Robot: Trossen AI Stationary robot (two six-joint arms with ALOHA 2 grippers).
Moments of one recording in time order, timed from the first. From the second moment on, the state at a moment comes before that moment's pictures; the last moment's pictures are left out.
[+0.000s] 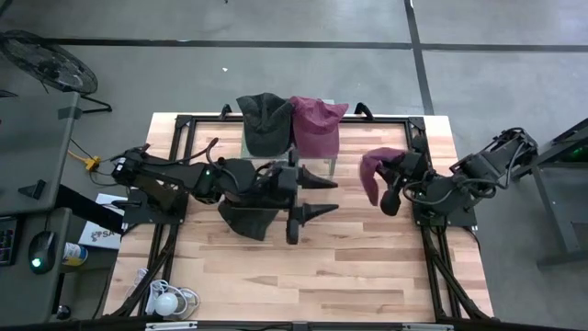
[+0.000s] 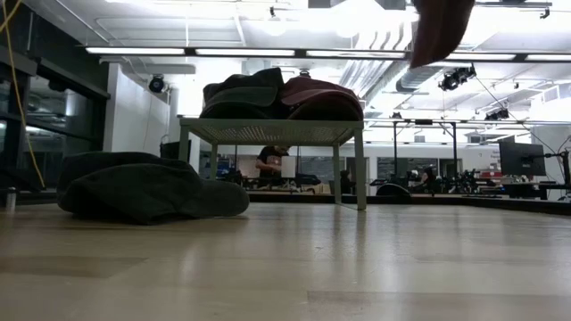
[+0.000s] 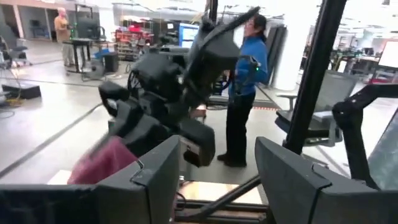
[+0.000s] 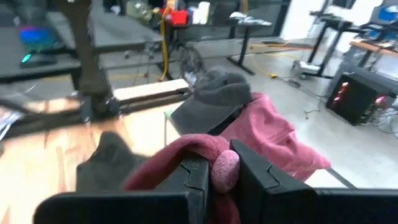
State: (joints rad) left arm -0.30 1.66 1.87 -0.12 -0.32 -0.08; right arm 0.56 1.07 1.34 -0.81 1.05 0.41
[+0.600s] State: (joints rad) left arm -0.20 1.65 1.87 -0.32 -0.16 -0.21; right arm 0.49 1.05 1.34 -0.93 0.54 0.07
